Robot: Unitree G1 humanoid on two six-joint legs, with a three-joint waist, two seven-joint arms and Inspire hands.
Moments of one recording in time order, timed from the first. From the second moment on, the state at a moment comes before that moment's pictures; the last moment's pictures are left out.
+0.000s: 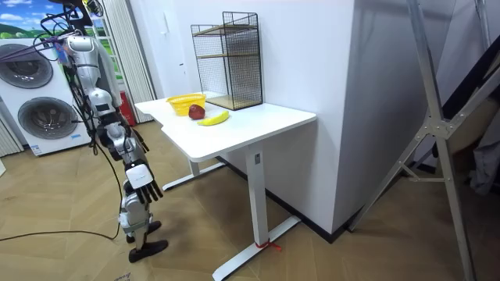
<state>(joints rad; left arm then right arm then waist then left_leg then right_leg) 0.15 0.16 0.08 1.14 0.15 0.04 0.08 0.11 -0.19 -0.05 1.33 0.21 -0.02 -0.10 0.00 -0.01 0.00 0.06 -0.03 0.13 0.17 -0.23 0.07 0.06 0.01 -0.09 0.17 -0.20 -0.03</state>
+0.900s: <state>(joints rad) 0.19 0.15 0.13 1.15 0.11 0.04 0.08 0.14 -0.18 -0.12 1.34 0.41 0.02 -0.12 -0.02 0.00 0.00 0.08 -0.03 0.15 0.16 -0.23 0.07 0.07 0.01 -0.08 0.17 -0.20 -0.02</state>
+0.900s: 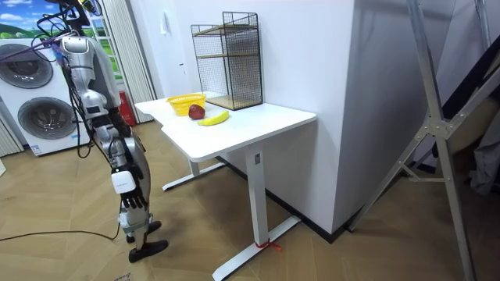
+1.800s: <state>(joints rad) 0.26 0.16 0.25 1.05 0.11 0.04 0.09 0.06 -0.24 -0.77 0.83 1.06 -0.07 -0.65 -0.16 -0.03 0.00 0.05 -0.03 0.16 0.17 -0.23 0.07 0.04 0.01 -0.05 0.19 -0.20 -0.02</state>
